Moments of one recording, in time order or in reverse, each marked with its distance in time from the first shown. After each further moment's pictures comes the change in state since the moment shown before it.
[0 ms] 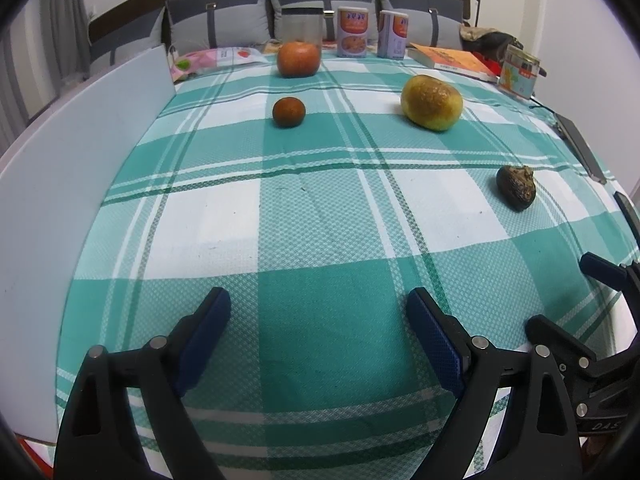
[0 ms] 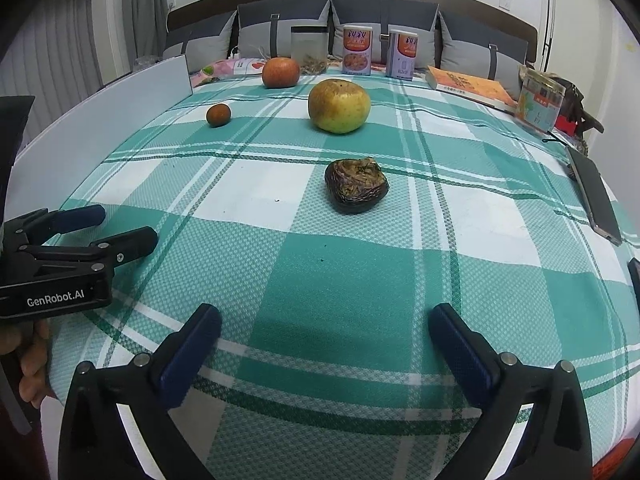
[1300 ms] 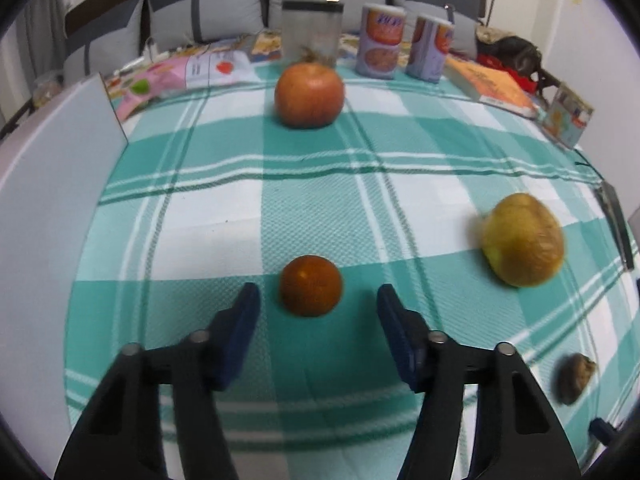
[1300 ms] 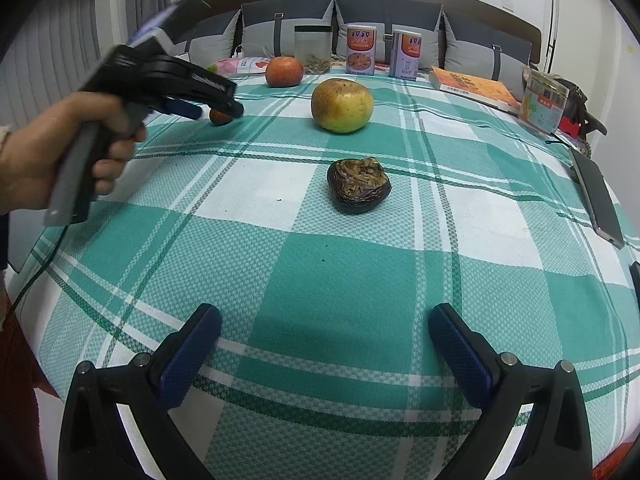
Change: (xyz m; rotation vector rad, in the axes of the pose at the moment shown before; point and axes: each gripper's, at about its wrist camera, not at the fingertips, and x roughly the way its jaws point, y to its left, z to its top) left arm 0.107 0.031 0.147 -0.025 0.073 -0.043; right arm 0.002 -0.002 0.002 -0.014 0.004 0.015
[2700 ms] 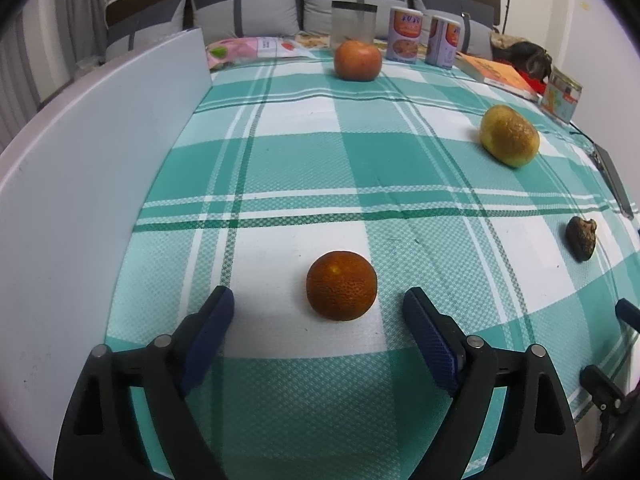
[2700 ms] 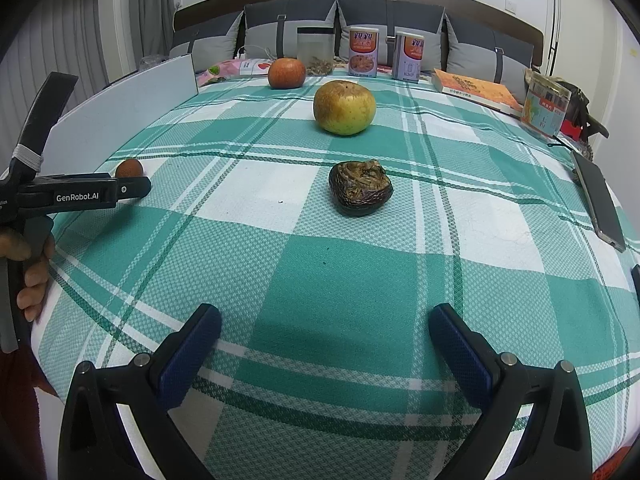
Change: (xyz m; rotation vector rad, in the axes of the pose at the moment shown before) left arm -0.071 0.032 -0.116 -0.035 -0.045 0.079; right arm 0.001 0.001 0.001 -0.007 0.010 0.010
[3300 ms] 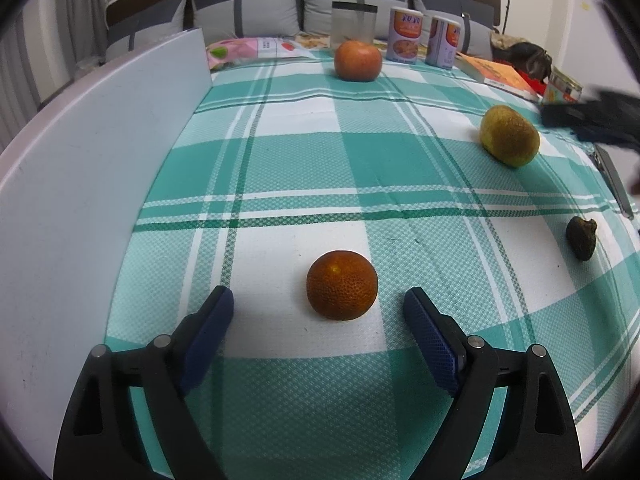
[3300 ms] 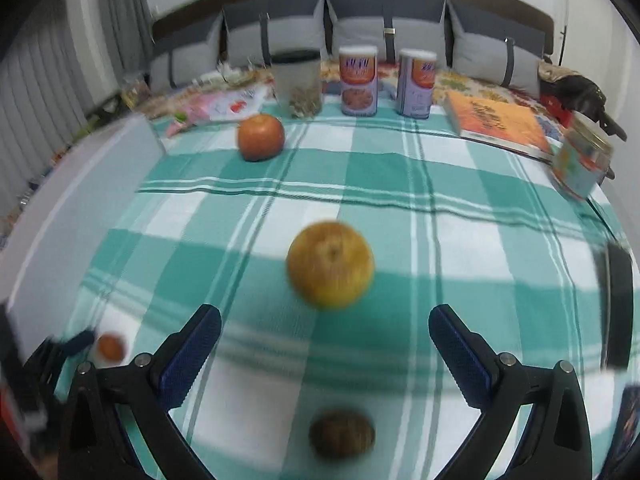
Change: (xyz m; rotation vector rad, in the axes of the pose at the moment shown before) left arm 0.000 0.000 -0.001 0.000 0.000 -0.001; right arm 0.080 -0.020 0.197 0.069 0.107 0.022
